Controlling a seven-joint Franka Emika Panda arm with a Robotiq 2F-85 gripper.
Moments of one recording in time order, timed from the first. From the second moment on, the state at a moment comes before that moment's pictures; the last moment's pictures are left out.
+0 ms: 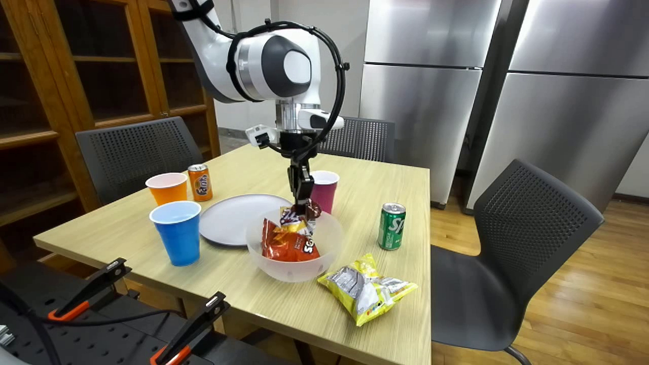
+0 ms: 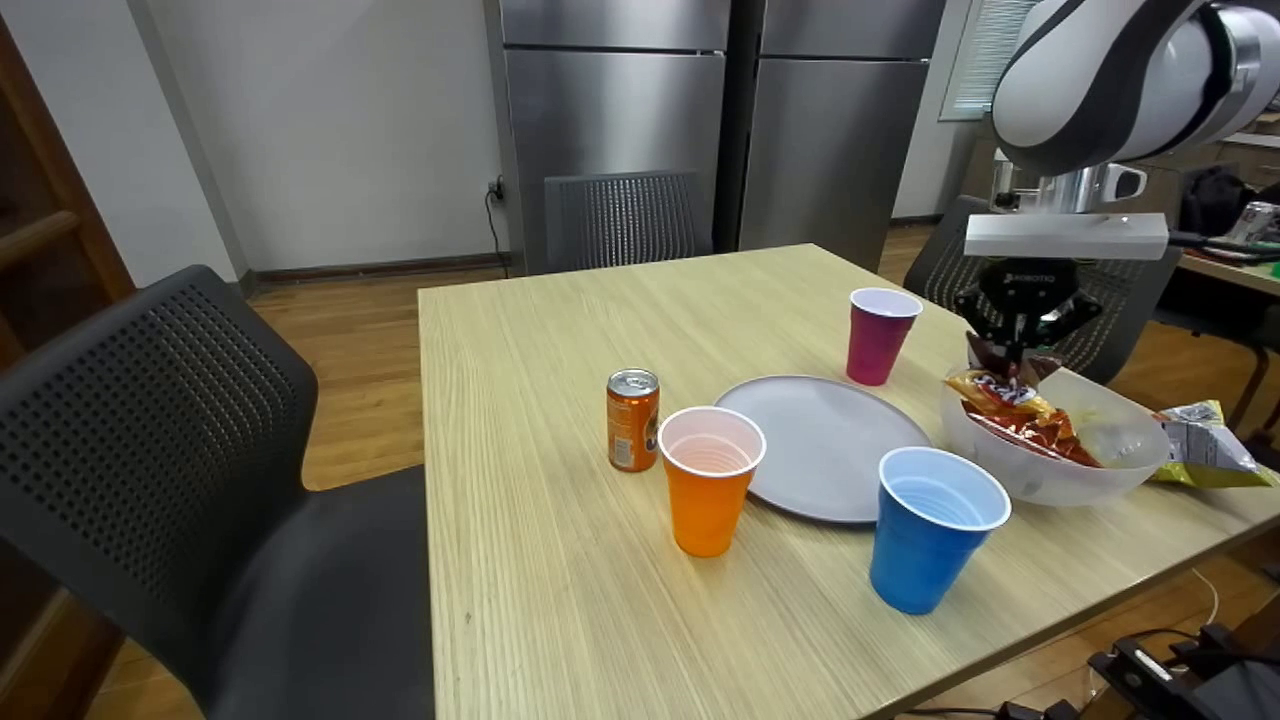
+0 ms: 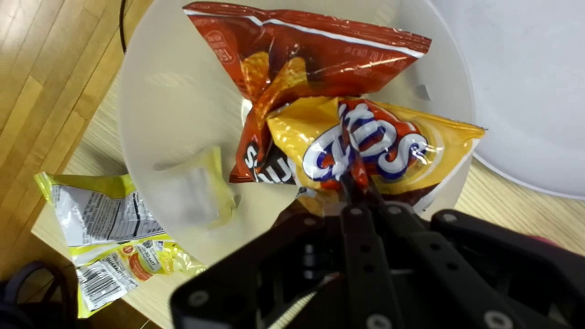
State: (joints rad) arm 0.03 0.35 -0.26 -2.33 -0.08 2.56 0.68
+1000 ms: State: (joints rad) arm 0.03 0.42 -0.26 -2.28 -0.08 2.53 0.68
